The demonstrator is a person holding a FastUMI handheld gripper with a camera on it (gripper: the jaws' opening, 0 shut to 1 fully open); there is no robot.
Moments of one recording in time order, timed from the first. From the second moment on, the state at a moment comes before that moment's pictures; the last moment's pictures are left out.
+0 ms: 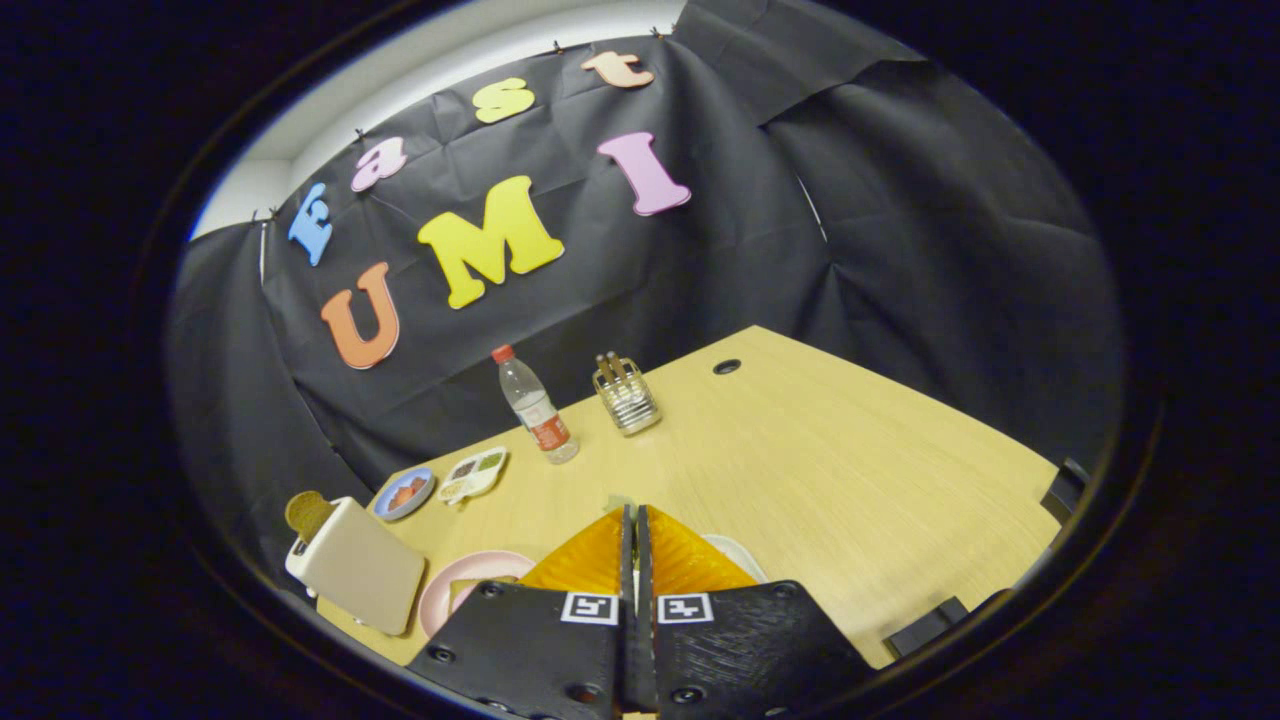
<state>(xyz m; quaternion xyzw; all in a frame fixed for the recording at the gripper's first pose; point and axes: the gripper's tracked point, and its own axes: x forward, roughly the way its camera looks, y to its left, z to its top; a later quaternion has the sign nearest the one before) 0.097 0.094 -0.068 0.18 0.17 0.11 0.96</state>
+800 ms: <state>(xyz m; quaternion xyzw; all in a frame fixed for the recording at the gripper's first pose) 0.048 0.244 -0.009 0.17 0.15 0.23 0.95</state>
